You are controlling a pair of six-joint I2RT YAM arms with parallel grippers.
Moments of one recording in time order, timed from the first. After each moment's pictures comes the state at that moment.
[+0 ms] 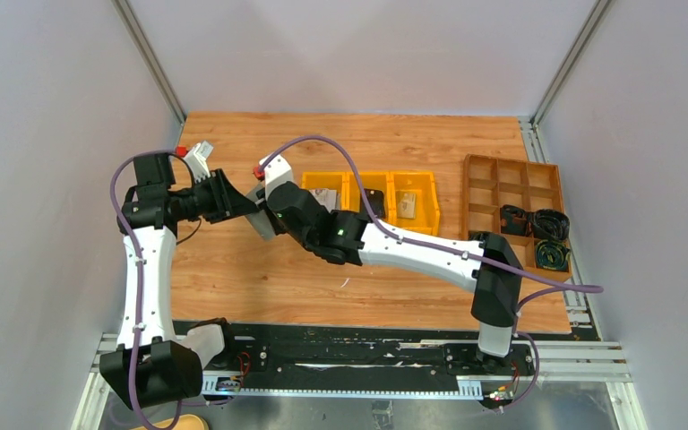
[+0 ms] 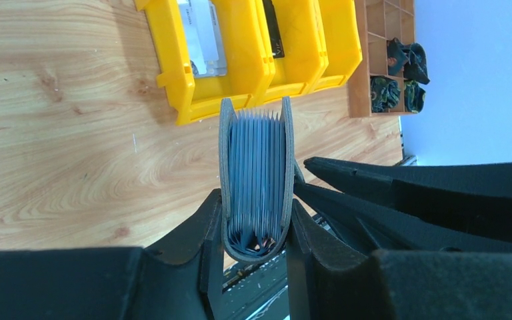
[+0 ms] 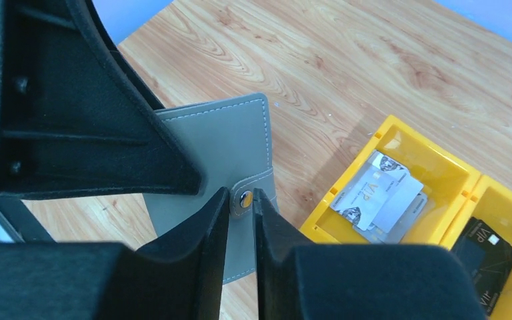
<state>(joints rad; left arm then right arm) 0.23 1.07 1.12 -0.87 0.87 -0.17 1.21 1.83 1.68 -0.19 0.45 0.20</state>
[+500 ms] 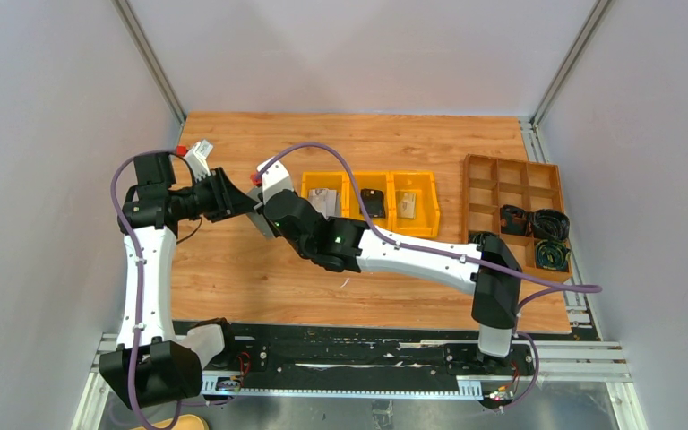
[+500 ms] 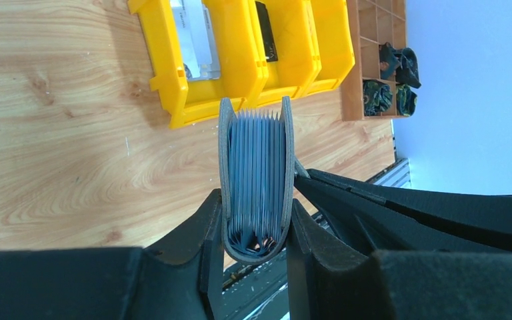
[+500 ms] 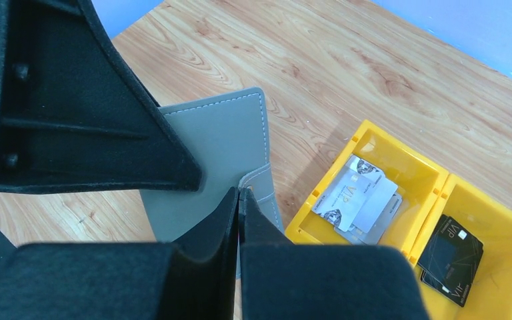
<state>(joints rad) 0.23 1.07 1.12 -0.85 0.87 -0.20 1.24 1.83 1.66 -0.15 0.58 0.13</state>
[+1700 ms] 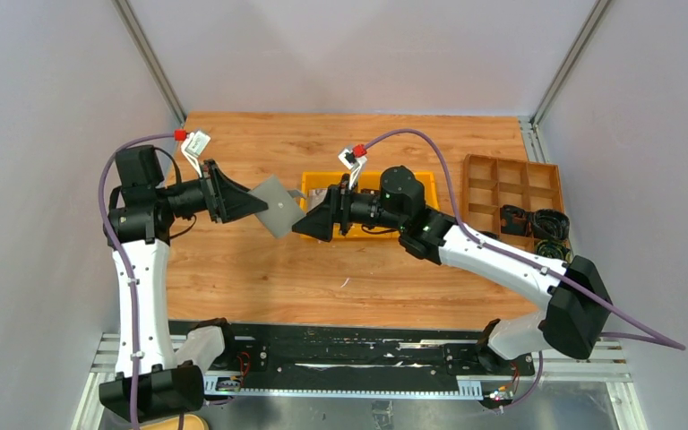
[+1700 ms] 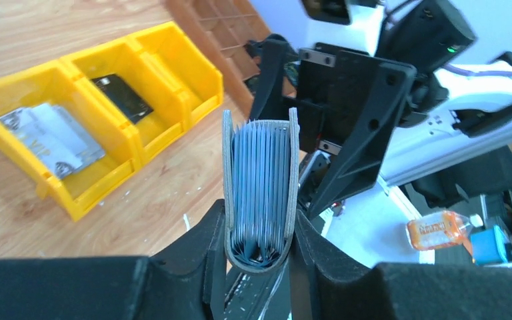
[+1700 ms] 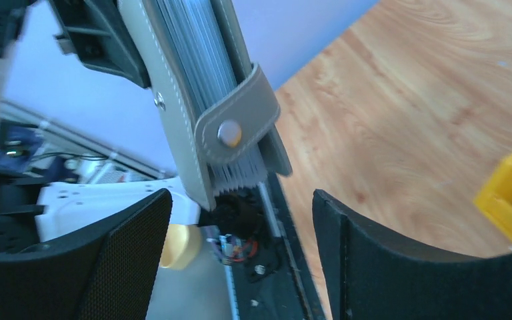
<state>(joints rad) 0.22 1.01 1.24 -0.85 1.30 -0.05 0.91 1.38 1.08 0.24 -0.45 0.63</state>
